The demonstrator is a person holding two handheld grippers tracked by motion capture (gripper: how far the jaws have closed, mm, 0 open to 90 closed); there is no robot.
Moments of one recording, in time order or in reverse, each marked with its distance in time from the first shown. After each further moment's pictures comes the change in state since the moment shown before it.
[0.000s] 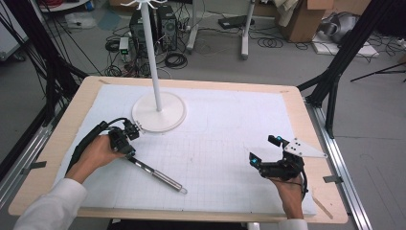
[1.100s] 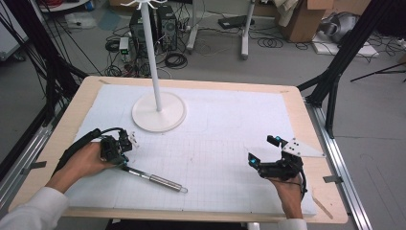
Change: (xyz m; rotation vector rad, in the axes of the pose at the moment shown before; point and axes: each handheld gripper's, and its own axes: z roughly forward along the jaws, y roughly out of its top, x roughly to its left) left arm -0.018 -0.026 -0.010 0.027 -0.022 0.199; right arm 0.002 0.000 0.002 0.011 0.002 -0.004
